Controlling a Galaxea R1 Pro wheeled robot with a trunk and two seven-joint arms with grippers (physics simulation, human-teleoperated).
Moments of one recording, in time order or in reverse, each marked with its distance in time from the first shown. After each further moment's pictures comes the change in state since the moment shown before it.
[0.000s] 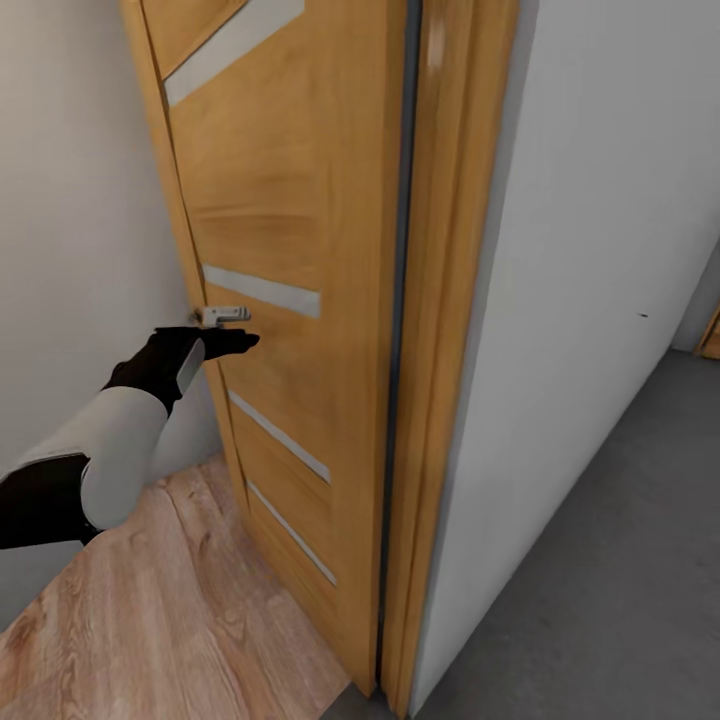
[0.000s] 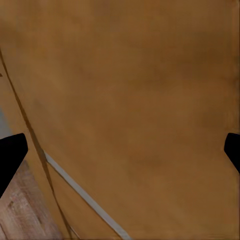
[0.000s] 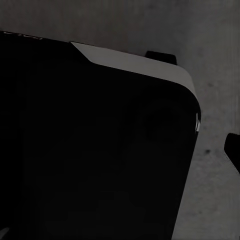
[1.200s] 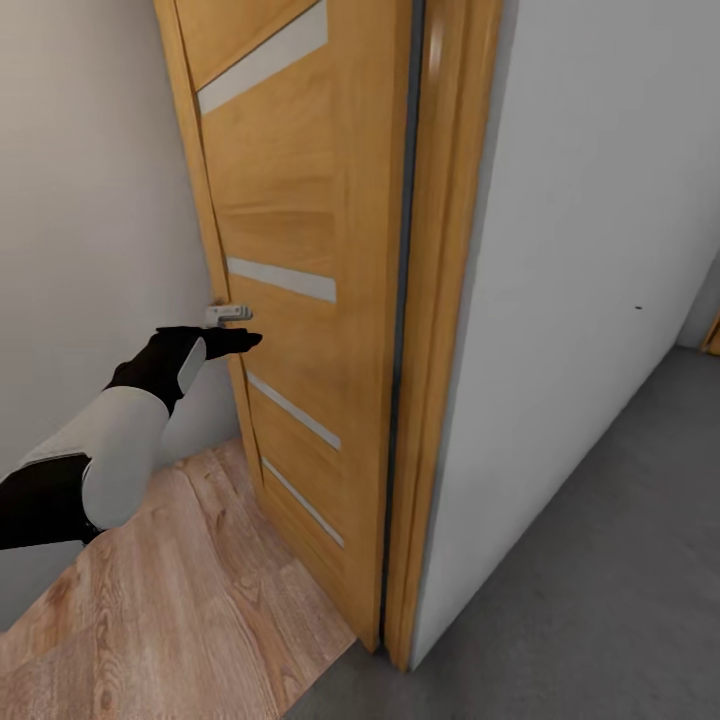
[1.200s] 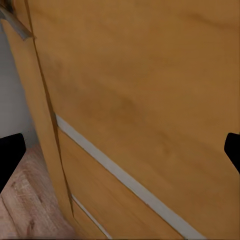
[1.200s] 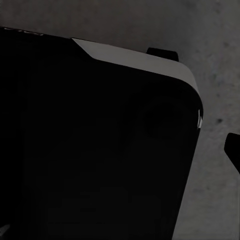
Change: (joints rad) left arm 0.000 -0.004 0.001 -0.002 0.032 0.002 -0.004; right arm 0.000 0.001 0.000 0.000 0.001 0.000 0.000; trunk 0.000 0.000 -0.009
